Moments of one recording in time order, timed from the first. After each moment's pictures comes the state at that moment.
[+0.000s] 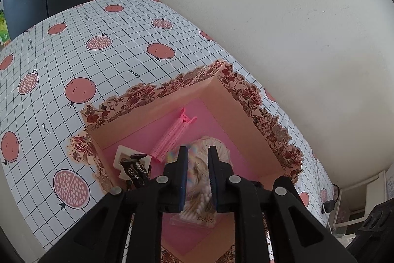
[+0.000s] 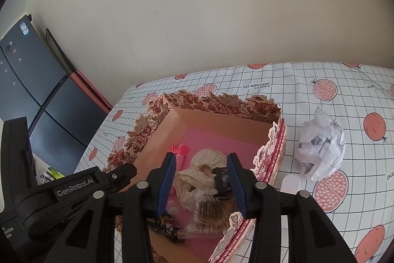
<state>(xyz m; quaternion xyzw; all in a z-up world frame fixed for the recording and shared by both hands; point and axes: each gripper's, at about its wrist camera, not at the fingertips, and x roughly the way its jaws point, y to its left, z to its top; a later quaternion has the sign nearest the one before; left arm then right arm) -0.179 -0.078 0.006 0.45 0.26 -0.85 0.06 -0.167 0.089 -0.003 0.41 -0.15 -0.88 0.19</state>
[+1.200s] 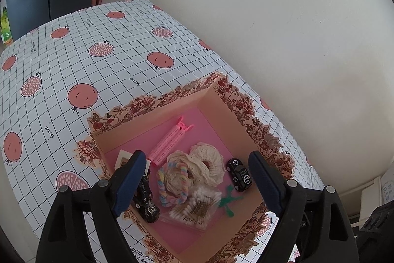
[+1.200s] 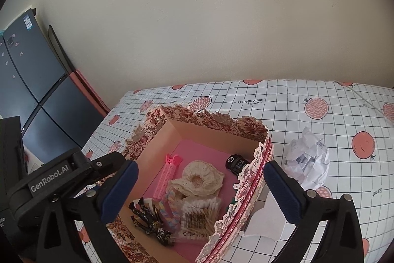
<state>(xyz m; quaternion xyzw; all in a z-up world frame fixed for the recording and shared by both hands) -0.174 -0.082 0.022 0.44 0.27 -0.86 0.06 -0.167 0.102 0.015 0.38 -0.13 -0.90 0.18</state>
